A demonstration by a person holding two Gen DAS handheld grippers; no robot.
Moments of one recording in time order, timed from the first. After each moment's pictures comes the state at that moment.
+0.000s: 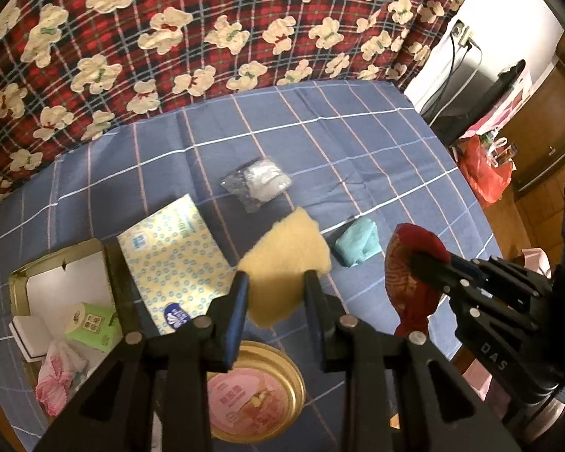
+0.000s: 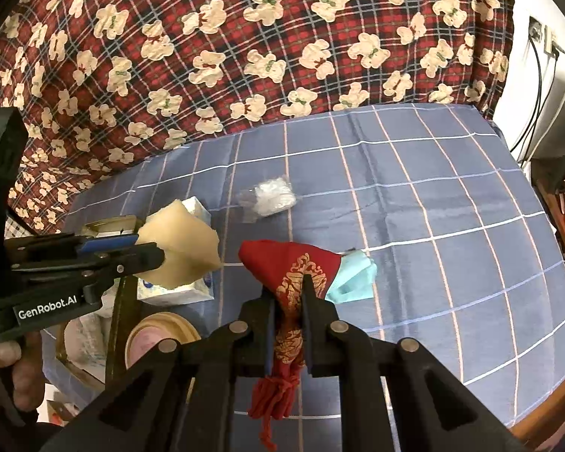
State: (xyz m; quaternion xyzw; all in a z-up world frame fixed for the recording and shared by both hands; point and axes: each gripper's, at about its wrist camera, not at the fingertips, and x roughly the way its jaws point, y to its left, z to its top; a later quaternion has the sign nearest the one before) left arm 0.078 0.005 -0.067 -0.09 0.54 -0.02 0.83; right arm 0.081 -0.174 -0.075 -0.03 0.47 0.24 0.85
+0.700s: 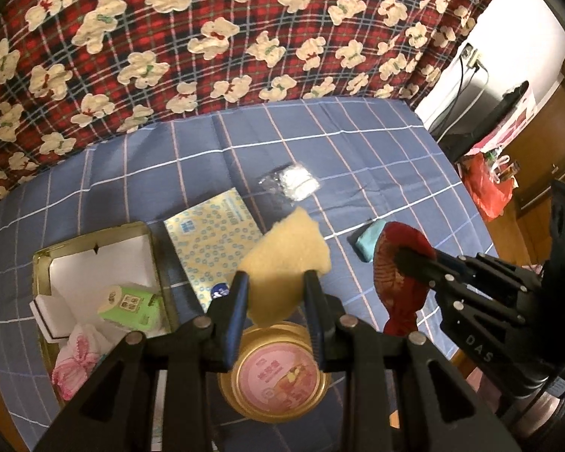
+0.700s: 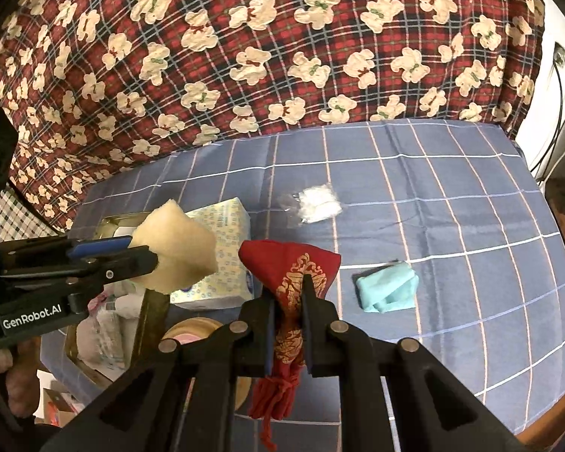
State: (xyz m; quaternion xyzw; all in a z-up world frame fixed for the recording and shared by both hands) left arm 0.044 0.044 -0.051 -0.11 0.52 0.00 0.84; right arm 0.063 -0.128 -0.067 -0.05 0.46 0.26 0.84
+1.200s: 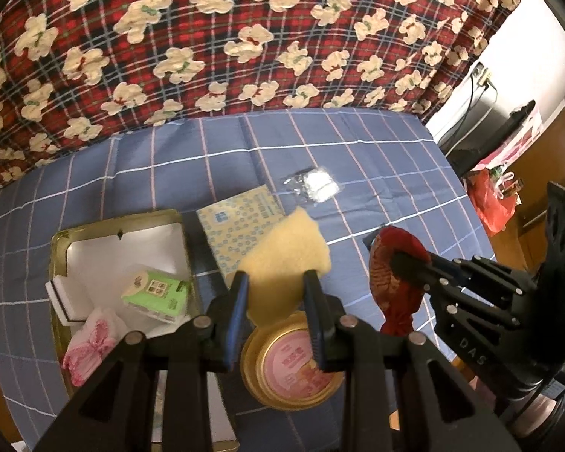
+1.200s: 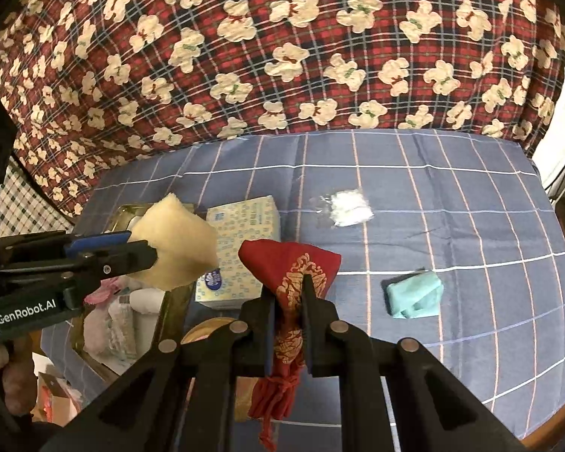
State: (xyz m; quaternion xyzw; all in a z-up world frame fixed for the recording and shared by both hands) left arm 0.020 0.074 -0.046 -0.13 0.51 0.02 0.85; right arm 0.049 -0.095 -0.062 -0.07 0.46 0.29 0.84
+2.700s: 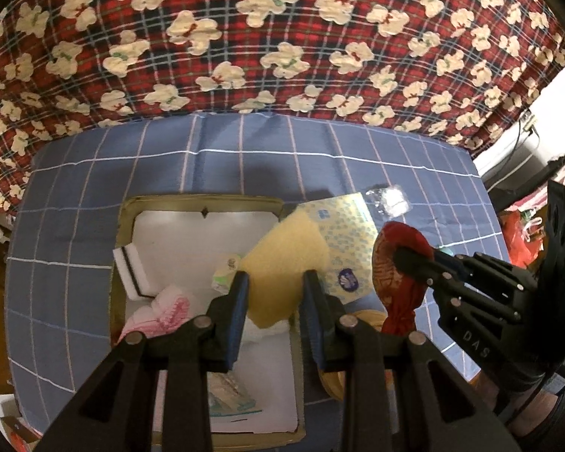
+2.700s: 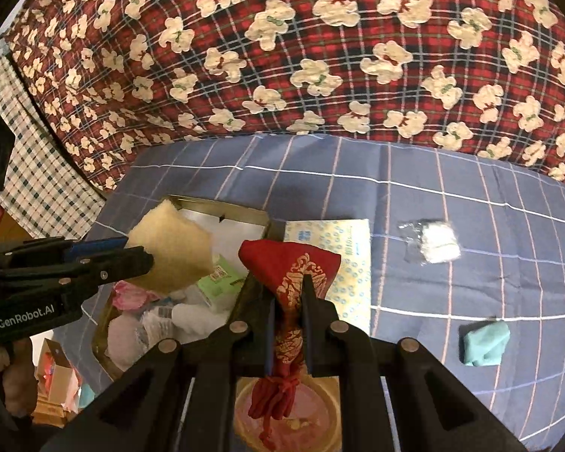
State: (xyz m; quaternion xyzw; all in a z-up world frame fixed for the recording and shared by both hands) left arm -0.018 0.157 -0.054 -0.18 0.50 0.11 0.84; right arm 0.043 -0.001 -0.073 -0.11 0.45 0.37 0.80
